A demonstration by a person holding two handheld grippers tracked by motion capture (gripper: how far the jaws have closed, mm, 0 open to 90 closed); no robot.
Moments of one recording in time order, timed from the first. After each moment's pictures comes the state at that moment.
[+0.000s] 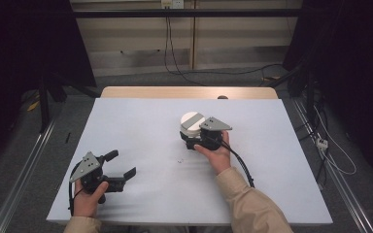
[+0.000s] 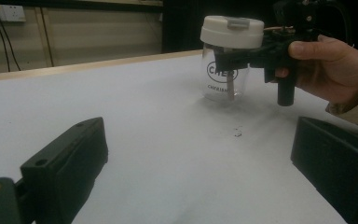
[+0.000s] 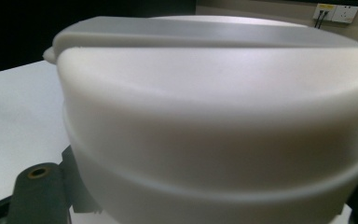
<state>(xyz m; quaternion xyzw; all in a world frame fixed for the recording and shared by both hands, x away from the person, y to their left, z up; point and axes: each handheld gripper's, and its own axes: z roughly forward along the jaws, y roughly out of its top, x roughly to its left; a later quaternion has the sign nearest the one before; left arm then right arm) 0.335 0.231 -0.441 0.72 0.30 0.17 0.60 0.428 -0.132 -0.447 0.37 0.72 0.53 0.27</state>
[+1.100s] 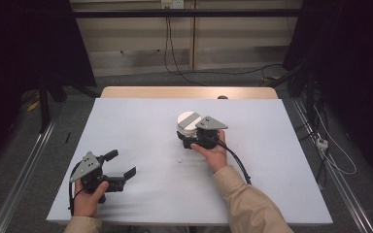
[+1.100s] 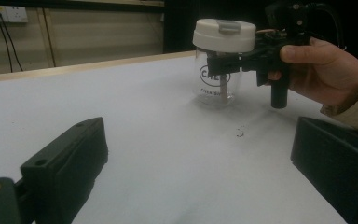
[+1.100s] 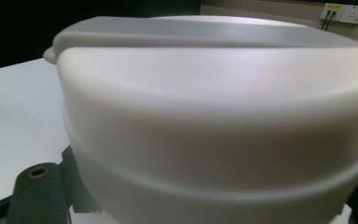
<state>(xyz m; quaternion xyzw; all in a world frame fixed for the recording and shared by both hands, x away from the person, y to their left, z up) 0.336 0.231 -0.441 0.72 0.31 0.18 0.60 0.437 -0.124 -0.453 0.36 0.72 0.53 0.26</state>
